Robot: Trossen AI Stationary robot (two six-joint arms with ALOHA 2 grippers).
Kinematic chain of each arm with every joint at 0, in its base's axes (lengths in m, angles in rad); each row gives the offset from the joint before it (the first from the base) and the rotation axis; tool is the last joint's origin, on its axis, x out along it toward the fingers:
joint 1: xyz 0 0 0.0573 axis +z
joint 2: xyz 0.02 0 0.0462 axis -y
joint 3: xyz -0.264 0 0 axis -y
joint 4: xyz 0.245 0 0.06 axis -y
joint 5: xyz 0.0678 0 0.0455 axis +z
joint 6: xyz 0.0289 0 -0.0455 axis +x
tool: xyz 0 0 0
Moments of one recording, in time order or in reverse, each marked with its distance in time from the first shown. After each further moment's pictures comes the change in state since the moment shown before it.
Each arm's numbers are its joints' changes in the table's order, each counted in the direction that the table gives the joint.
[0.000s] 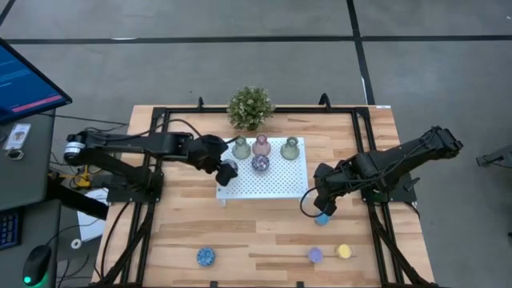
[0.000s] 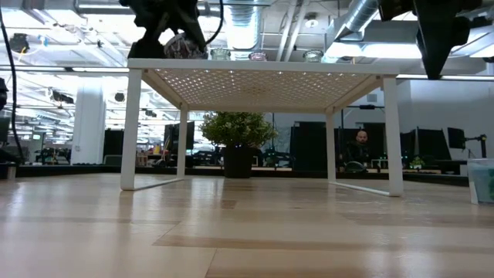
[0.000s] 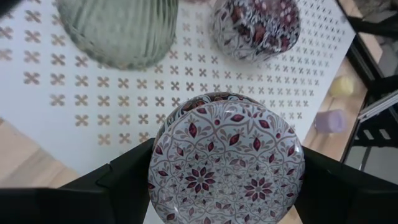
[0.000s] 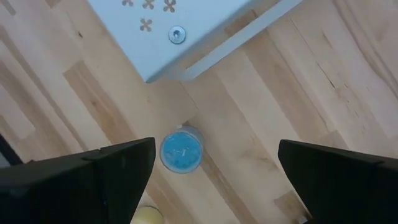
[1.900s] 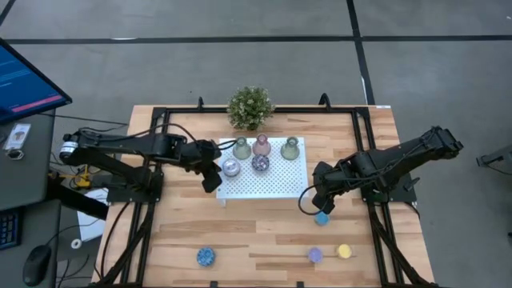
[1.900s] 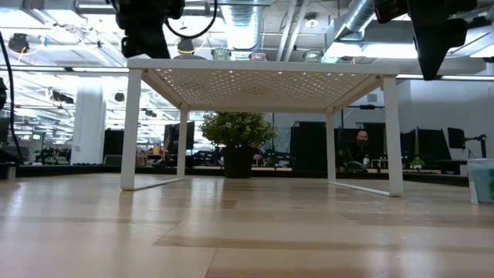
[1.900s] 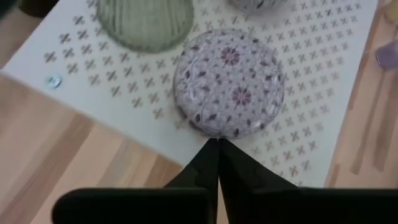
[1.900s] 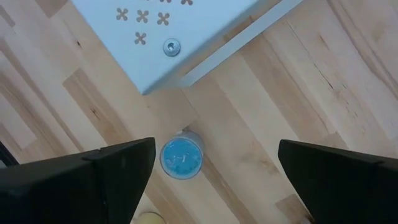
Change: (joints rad) left arm -0.047 0.063 0.000 -0.170 0.119 0.306; right arm -0.022 -0.003 0.000 0.011 -0.002 0.011
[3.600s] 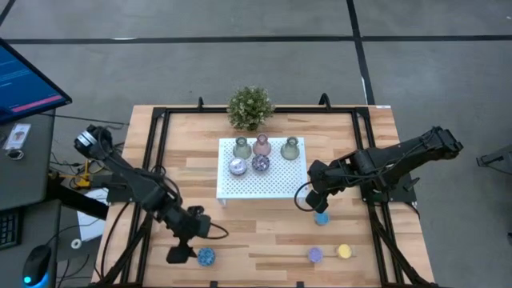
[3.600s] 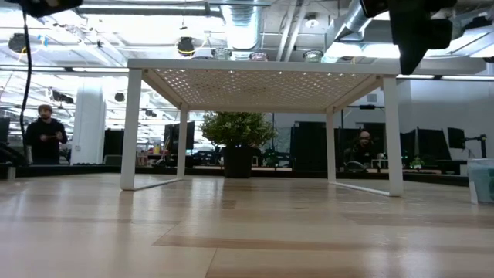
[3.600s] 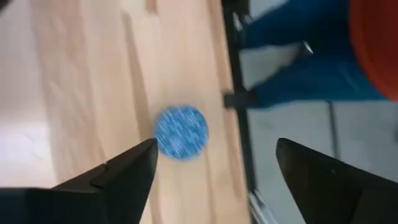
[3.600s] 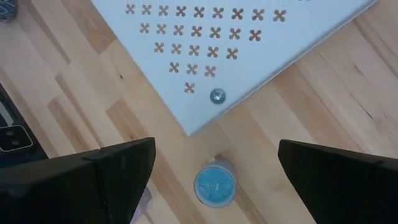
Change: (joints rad) left arm -0.652 -0.151 -0.001 0.133 -0.239 -0.122; right arm -0.021 0.000 0.000 0.141 0.006 -0.006
